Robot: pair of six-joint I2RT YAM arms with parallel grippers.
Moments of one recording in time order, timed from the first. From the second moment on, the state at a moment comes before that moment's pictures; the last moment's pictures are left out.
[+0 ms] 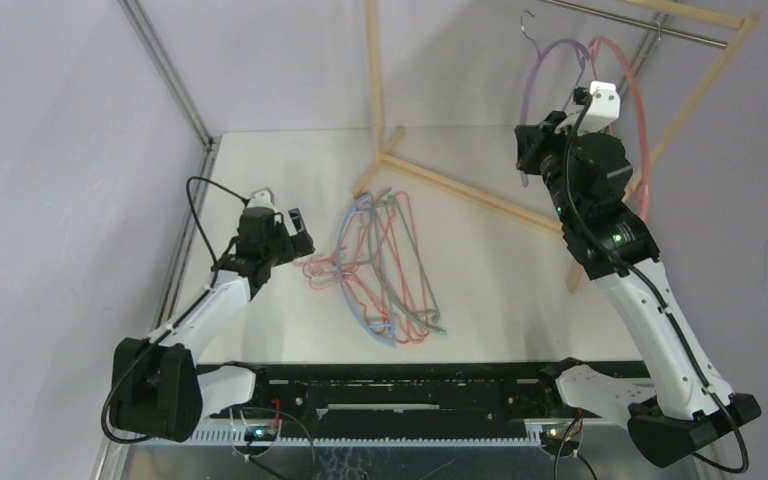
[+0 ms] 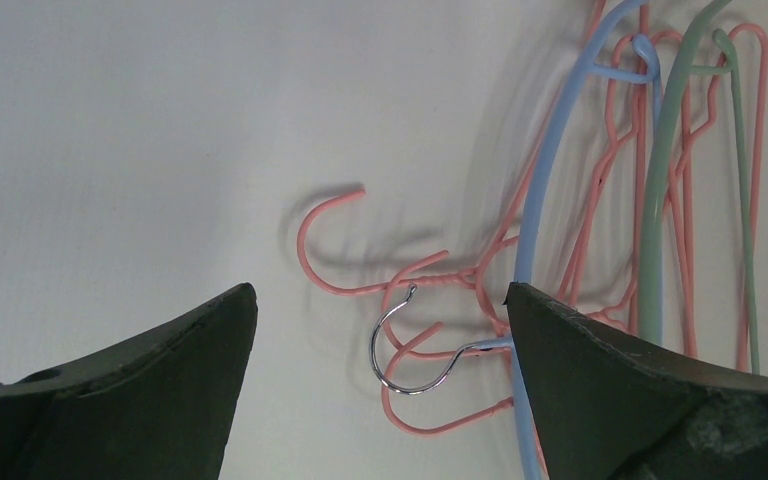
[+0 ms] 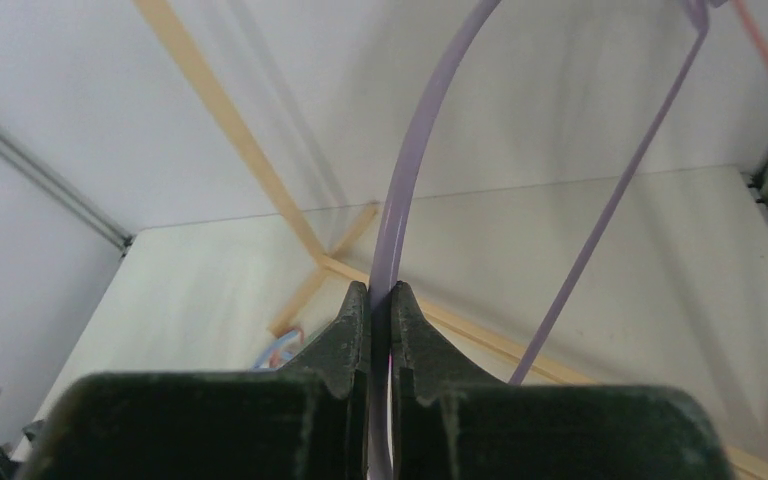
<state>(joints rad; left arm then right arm) -0.18 1.17 0.67 -0.16 -0.12 -0.41 0.40 1.08 1.39 -0.35 0.28 0.28</state>
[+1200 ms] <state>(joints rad) -0.19 1.25 0.67 -0.14 -0.10 -0.42 0.40 0.97 1.44 -0.44 0.15 0.31</state>
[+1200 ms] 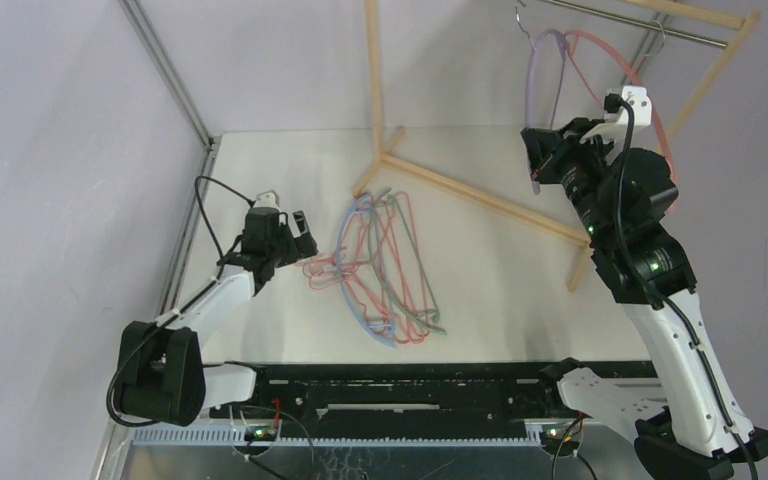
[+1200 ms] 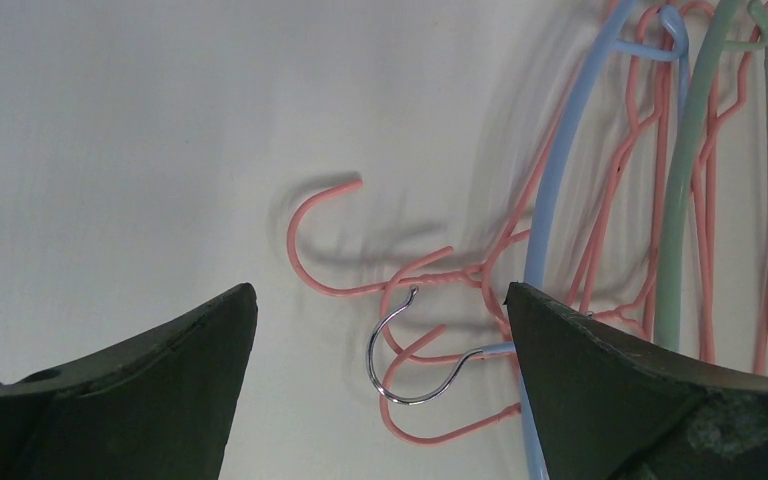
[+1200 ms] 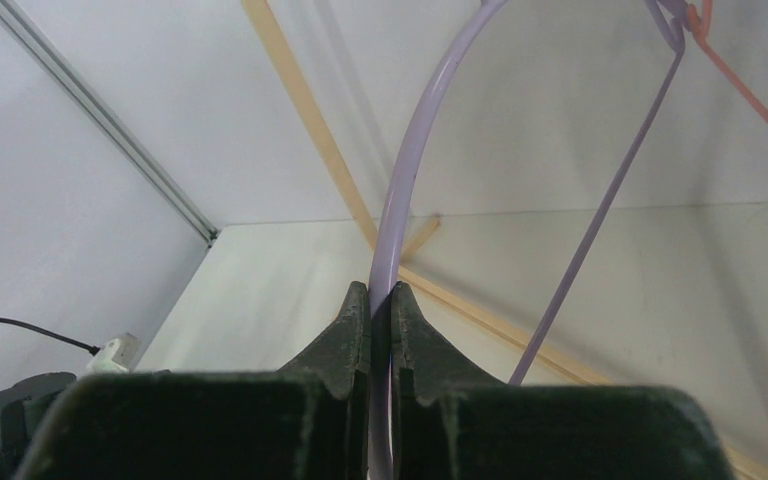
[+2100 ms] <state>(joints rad) -0.19 1.26 0.67 -0.12 -0.10 -0.42 0.33 0.98 1.47 -0.40 0.23 0.26</state>
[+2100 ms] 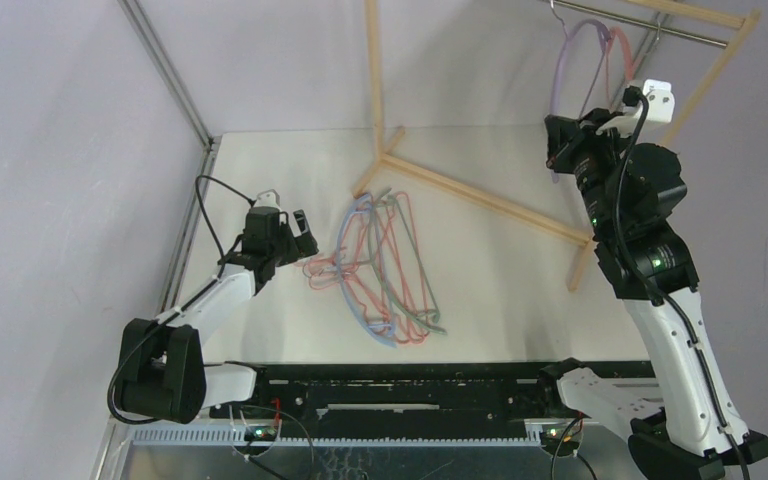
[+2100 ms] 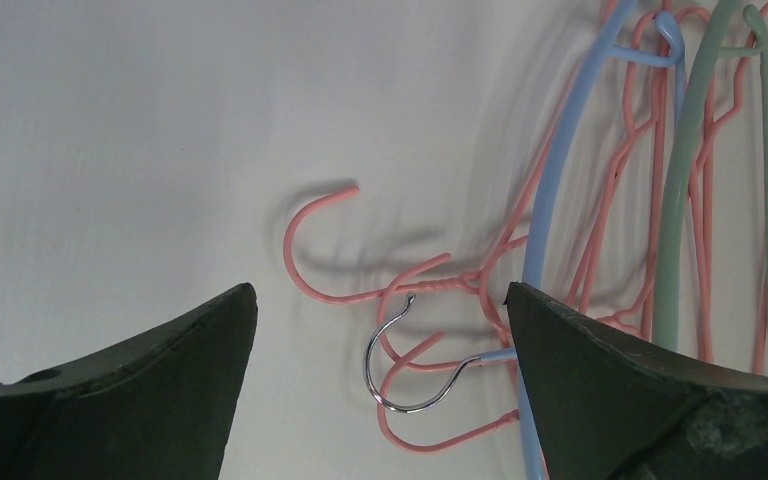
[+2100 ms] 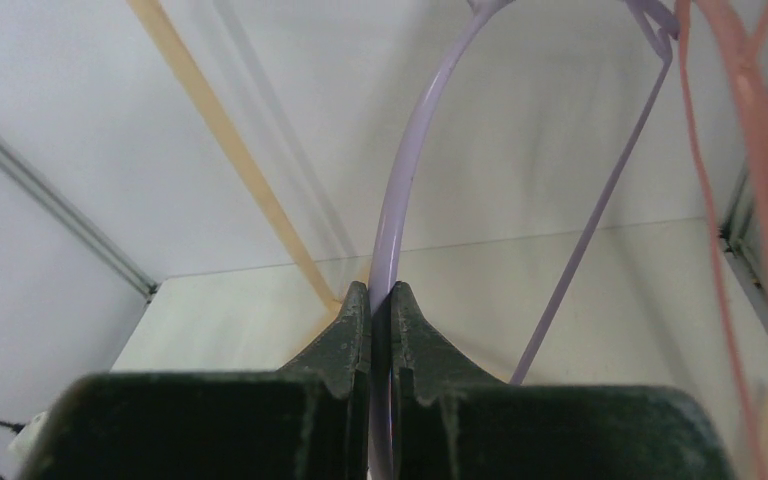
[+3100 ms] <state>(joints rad) -0.19 1.26 0.67 -0.12 -0.10 -0.42 0.24 0.84 1.35 -0.47 0.30 0.33</state>
